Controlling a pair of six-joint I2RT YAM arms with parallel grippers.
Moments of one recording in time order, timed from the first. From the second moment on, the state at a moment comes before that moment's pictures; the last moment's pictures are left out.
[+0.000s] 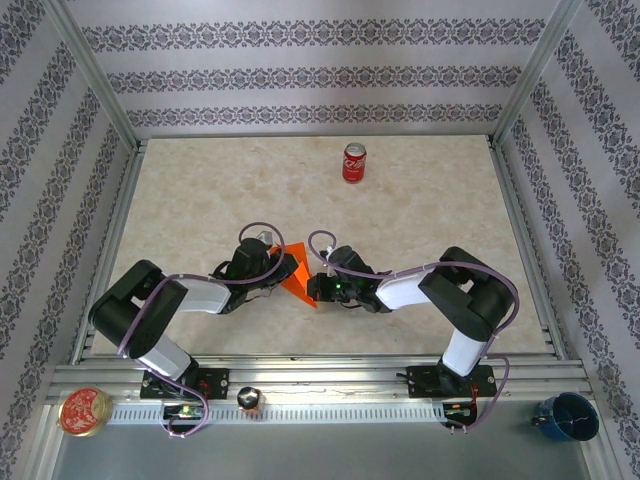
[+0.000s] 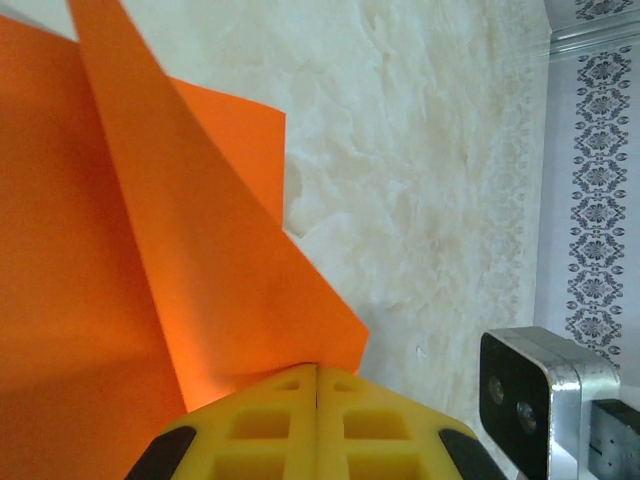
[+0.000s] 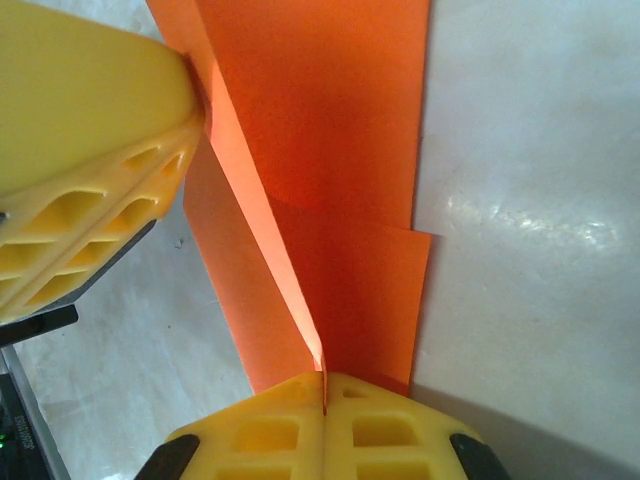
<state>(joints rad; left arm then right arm) -0.55 1.58 0.46 0.55 0.23 -1.13 0.81 1.74 0.61 0.39 -0.30 0.87</state>
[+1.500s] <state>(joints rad) -0.53 1.78 0.53 0.65 0.32 -1.14 0.80 1.75 0.60 0.42 -0.33 0.90</state>
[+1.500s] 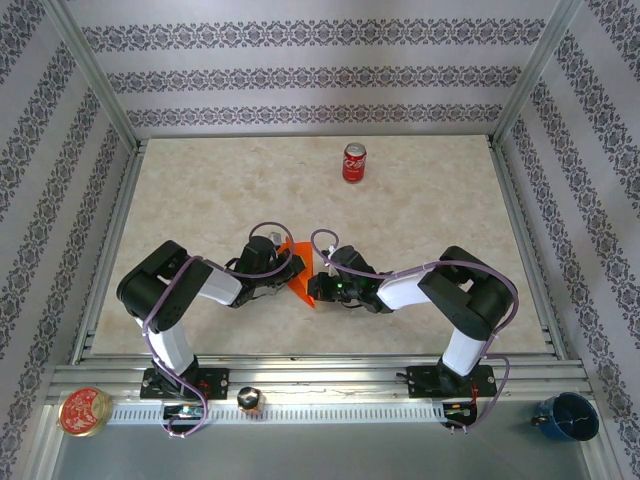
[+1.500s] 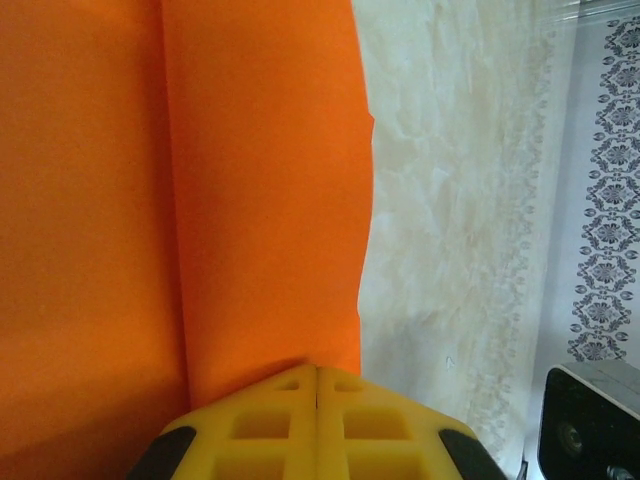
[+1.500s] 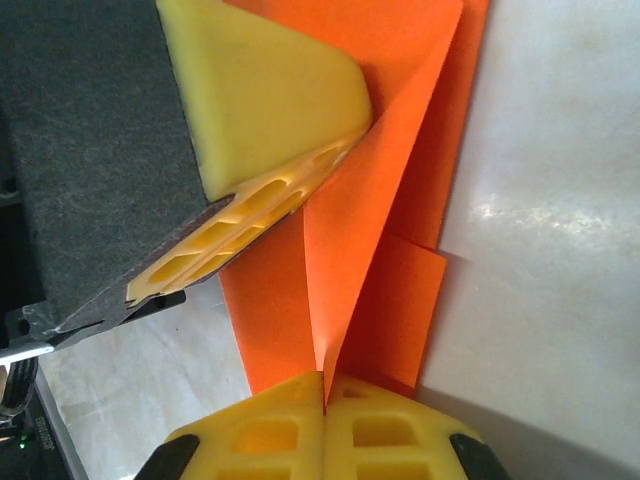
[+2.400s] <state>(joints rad) -0.53 1.80 0.54 0.66 0.35 -1.14 0.74 1.74 0.60 0.38 -0.50 0.99</state>
